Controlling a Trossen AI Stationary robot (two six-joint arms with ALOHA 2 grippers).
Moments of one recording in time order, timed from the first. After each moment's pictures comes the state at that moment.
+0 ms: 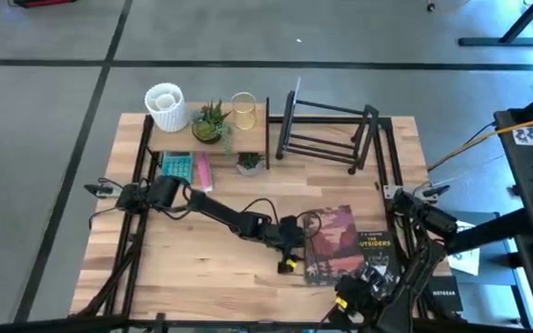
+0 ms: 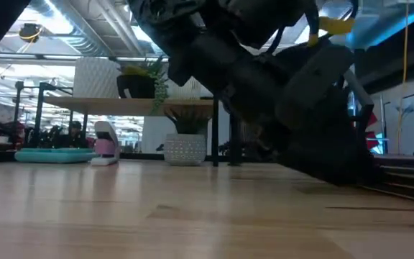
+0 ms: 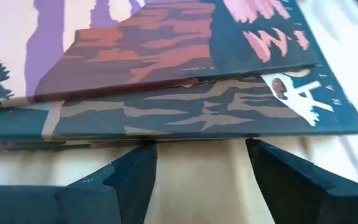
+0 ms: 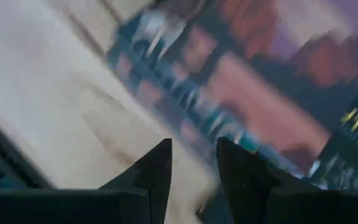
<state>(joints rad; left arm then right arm) -0.28 2.31 1.52 0.14 0.01 -0.22 1.04 2.06 1.65 -1.41 0.41 1.84</state>
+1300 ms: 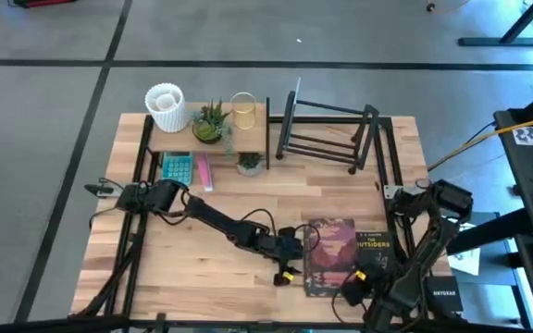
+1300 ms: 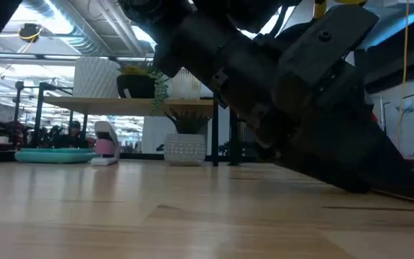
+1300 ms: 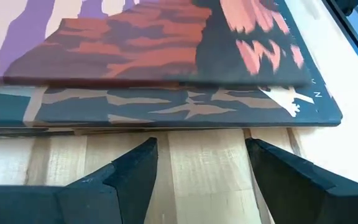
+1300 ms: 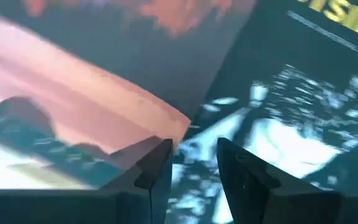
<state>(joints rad) -0.31 2.31 1.52 0.12 -0.02 -0.25 1.08 1.82 1.19 -1.05 0.14 2.17</state>
